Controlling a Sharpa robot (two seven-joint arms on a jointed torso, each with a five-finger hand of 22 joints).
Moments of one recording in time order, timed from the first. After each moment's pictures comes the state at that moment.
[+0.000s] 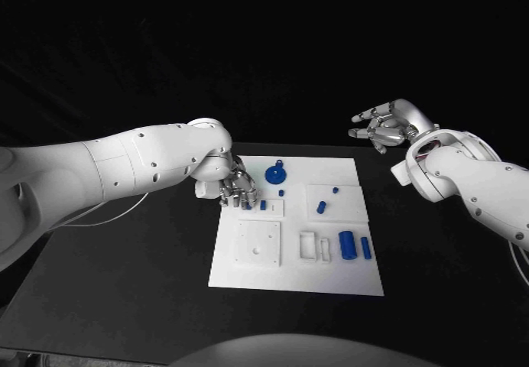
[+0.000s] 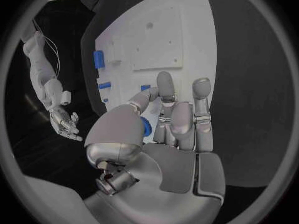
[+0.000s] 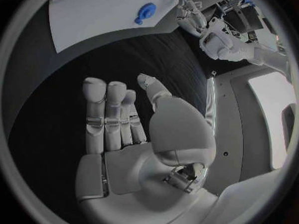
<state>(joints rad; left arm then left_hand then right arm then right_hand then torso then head) 1.41 -0.54 -0.24 1.15 -0.73 0.34 -0.69 0.99 0.06 0.42 -0.16 0.50 1.20 0.08 0.07 0.94 1.49 -0.04 0.62 0.20 1.45 -0.10 1.30 0.93 0.06 1.27 -0.11 0.61 1.31 1.07 -0.70 0.30 1.22 -1.19 -0.37 -0.01 1.21 -0.07 0.16 -0.16 0.55 1.02 0.11 0.07 0.07 1.14 0.00 0.95 0.90 1.44 -0.07 0.75 0.96 0.11 1.46 -0.08 0.63 1.20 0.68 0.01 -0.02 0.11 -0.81</state>
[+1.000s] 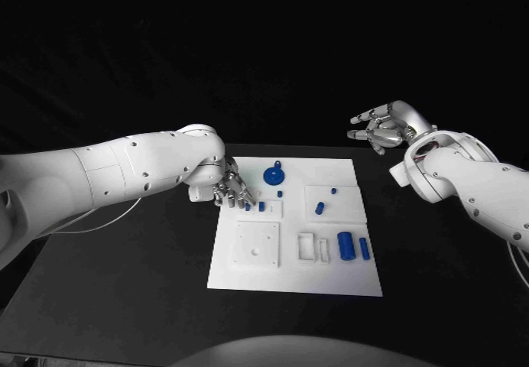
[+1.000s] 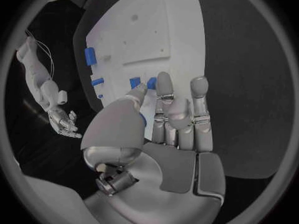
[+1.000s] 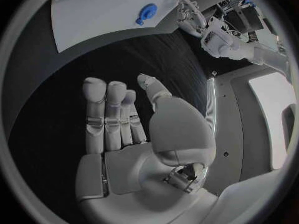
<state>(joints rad) 1.40 -0.57 -0.24 1.18 -0.82 0.26 -0.67 1.07 -0.11 0.21 0.15 0.13 1.28 -0.01 0.07 0.70 1.47 -0.06 0.51 0.30 1.42 -0.11 1.24 0.83 0.06 1.28 -0.12 0.55 1.31 1.07 -0.70 0.30 1.22 -1.20 -0.37 -0.01 1.21 -0.07 0.16 -0.16 0.55 1.02 0.11 0.07 0.07 1.14 0.00 0.95 0.90 1.44 -0.07 0.75 0.96 0.11 1.46 -0.08 0.63 1.20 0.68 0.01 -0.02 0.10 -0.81</state>
